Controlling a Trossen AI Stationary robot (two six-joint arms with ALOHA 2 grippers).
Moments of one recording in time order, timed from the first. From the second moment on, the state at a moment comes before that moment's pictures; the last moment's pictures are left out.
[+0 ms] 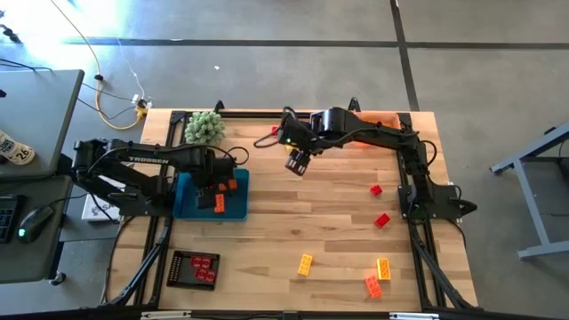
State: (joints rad) left arm 0.26 1.29 0.81 -1.17 -0.04 -0.06; right arm -0.11 2.02 2.30 -1.50 0.29 0.36
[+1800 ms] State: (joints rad) left arm 0.37 1.16 0.81 -1.15 -0.03 -0.41; right arm -0.57 2.42 2.30 -1.28 -0.15 -0.79
